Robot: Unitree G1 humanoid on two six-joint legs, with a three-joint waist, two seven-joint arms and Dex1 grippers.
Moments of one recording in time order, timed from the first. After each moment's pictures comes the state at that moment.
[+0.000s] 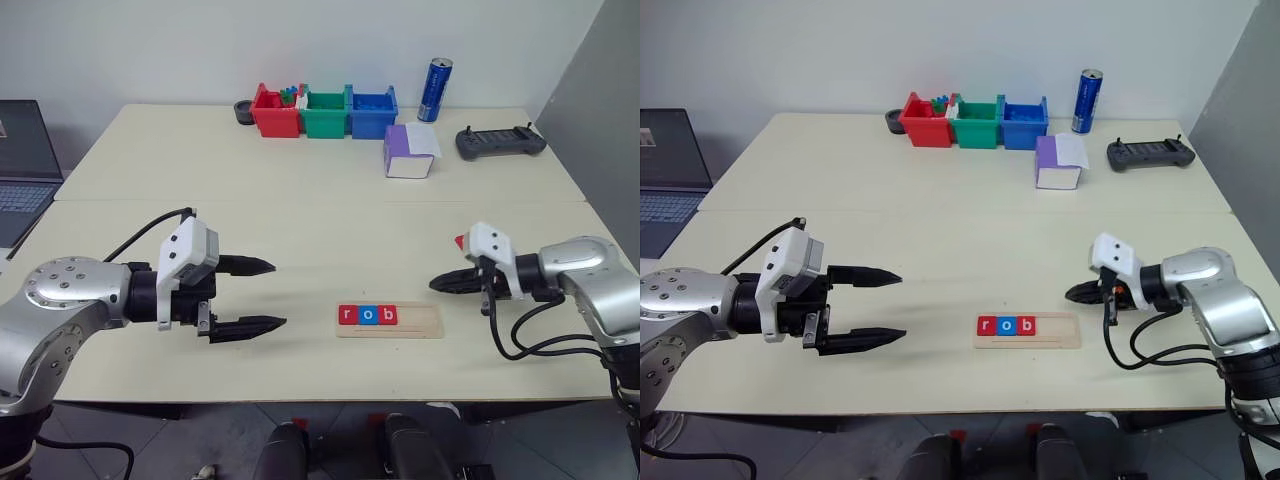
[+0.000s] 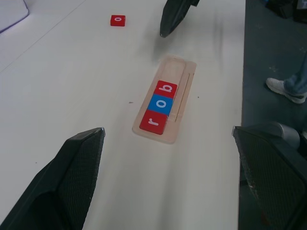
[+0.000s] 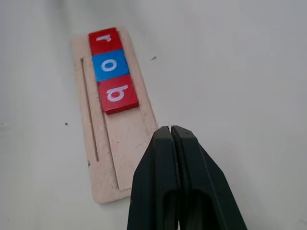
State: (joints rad) left arm -0.20 1.03 0.21 -0.50 -0.75 0.71 -1.11; right arm -0.48 -0.85 0.08 -0.13 0.27 0.63 1.21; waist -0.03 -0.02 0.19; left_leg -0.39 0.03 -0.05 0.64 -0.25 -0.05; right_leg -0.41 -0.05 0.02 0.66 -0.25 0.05
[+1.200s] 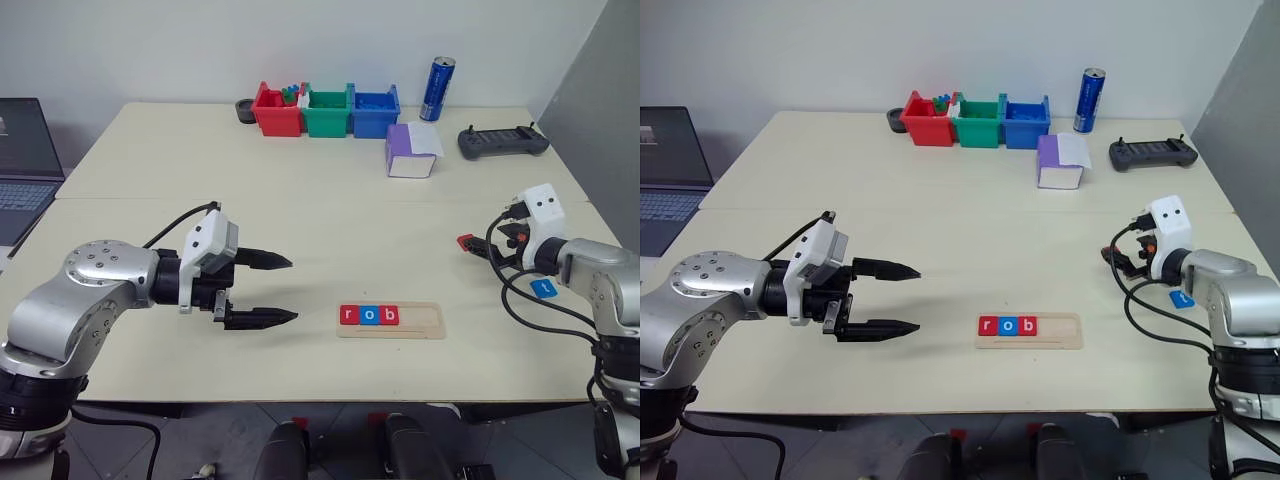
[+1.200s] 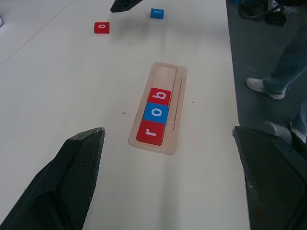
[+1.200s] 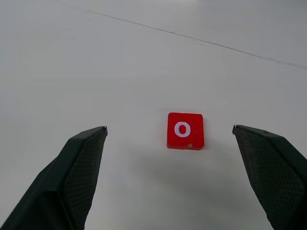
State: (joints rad) left arm -0.35 0.97 0.05 -0.35 -0.67 0.63 -1.21; right arm -0.55 -0.67 -0.16 -0.04 0.30 1.02 0.52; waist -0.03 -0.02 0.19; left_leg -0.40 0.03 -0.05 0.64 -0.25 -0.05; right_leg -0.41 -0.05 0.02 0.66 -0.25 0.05
